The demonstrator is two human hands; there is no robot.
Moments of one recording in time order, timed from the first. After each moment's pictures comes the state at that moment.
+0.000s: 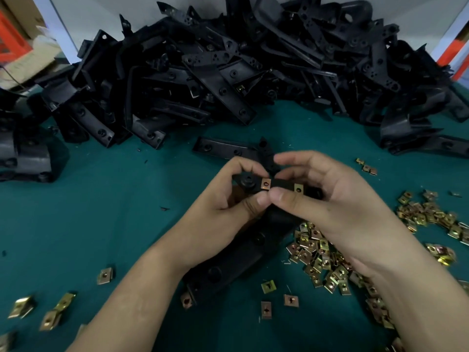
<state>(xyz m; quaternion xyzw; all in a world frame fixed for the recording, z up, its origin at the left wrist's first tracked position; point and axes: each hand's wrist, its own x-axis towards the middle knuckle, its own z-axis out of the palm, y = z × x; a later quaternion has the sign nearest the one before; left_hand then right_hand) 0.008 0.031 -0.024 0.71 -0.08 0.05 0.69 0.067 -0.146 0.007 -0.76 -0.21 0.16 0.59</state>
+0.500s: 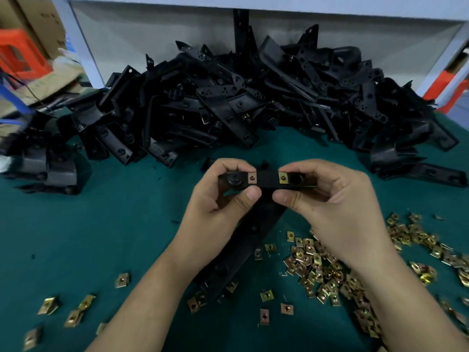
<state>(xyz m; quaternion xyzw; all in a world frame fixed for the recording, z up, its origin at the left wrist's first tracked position) 0.001 0.033 -0.005 0.71 -0.05 0.20 0.68 0.067 -0.138 0.029 -0.76 -0.26 0.00 0.60</state>
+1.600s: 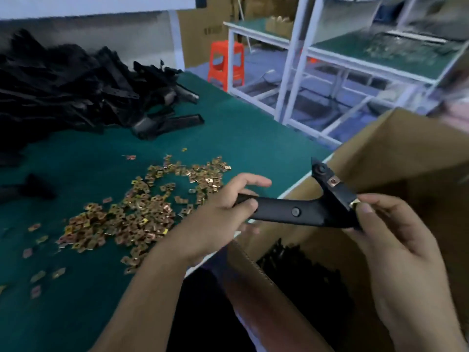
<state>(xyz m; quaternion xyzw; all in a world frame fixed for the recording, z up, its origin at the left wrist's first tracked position) -0.046 -0.298 0.033 0.70 -0.25 -0.24 0.63 -0.173 -0.492 0.039 -0.69 0.22 -0.32 0.62</state>
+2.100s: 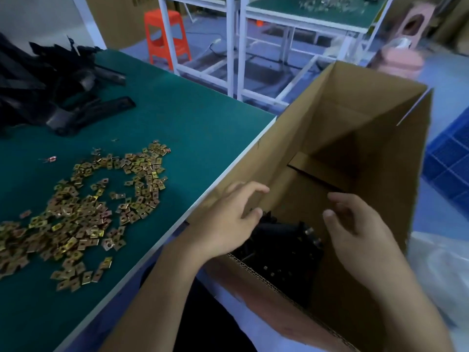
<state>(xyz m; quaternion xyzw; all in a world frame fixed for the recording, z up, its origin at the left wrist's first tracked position) -0.077 -0.383 -0.015 0.83 -0.38 -0.22 0.35 -0.240 -0.553 0.002 -0.84 0.37 -0.12 0.37</state>
